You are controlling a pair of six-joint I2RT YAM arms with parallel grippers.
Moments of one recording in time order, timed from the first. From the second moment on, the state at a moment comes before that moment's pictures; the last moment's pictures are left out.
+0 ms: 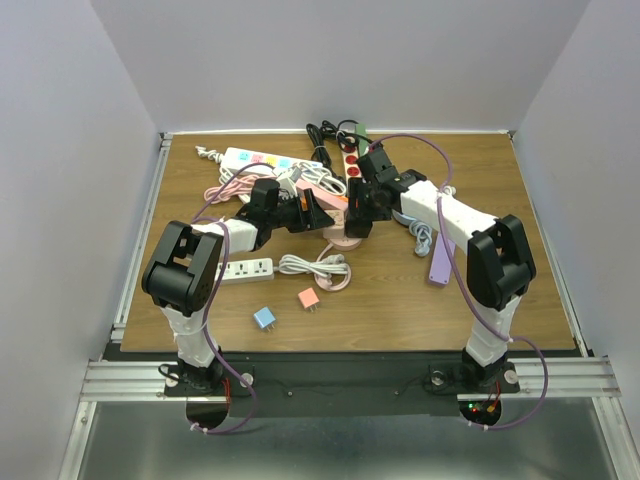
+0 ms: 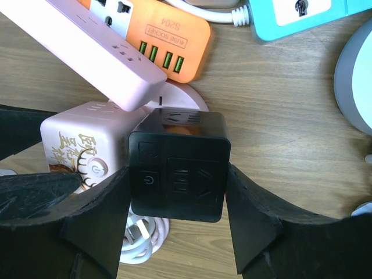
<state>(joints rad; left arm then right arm) -0.39 1.81 0.93 0.36 0.54 -0.59 0.55 1.88 1.52 -0.61 0.11 0.49</state>
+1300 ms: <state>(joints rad) -0.38 1.81 0.94 0.35 0.53 -0.57 0.60 1.88 1.43 -0.45 0.15 0.46</state>
